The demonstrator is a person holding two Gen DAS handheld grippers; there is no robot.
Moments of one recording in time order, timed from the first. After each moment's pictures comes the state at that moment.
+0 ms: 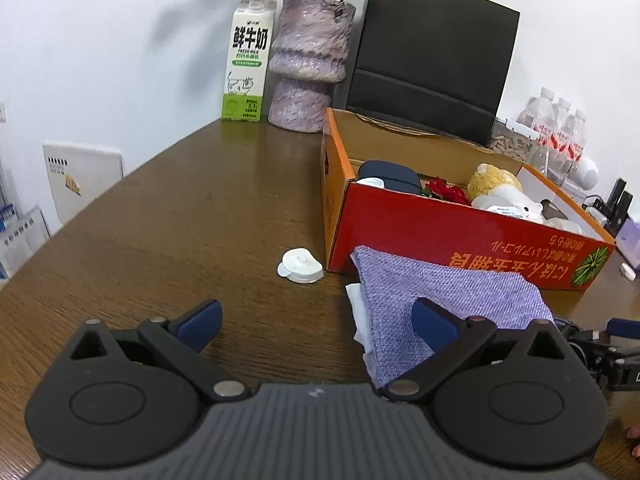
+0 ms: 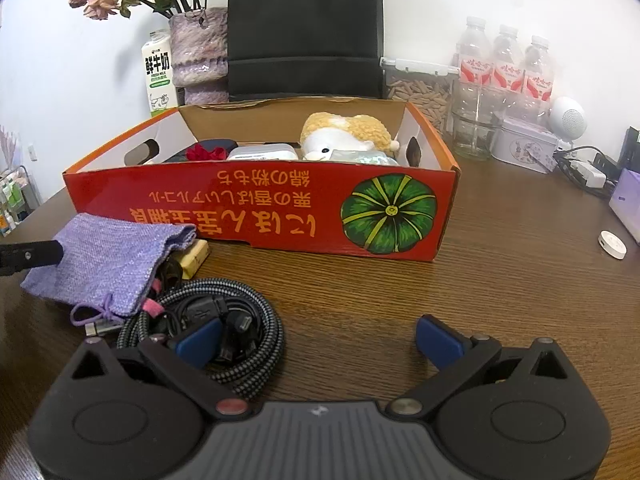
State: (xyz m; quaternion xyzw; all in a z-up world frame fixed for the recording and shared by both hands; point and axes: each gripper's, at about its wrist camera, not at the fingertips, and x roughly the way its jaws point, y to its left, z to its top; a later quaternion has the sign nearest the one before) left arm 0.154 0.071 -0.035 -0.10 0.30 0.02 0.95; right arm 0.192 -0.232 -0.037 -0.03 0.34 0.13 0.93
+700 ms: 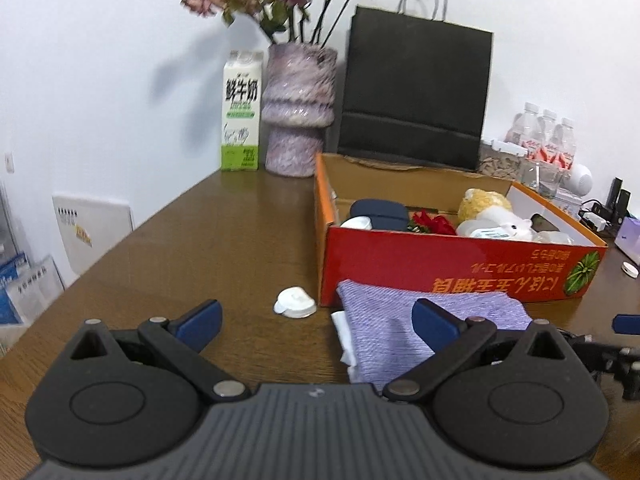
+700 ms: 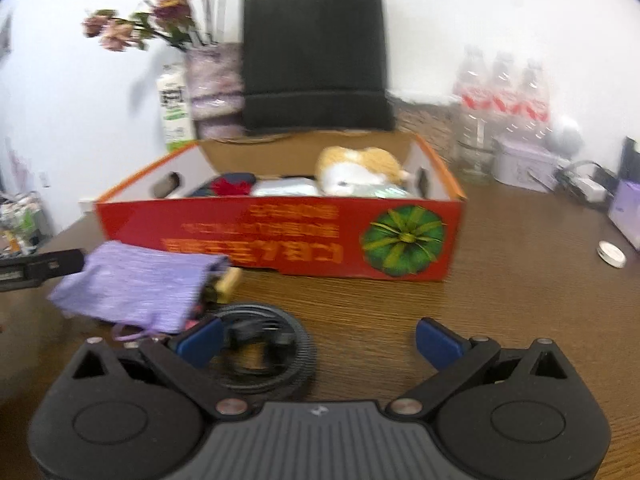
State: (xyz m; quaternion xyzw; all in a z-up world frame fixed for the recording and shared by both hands) left arm 0.134 0.047 -0.017 -0.04 0.23 0.04 0.97; right arm 0.164 -0.219 -0.019 -0.01 0.30 0.16 0.94
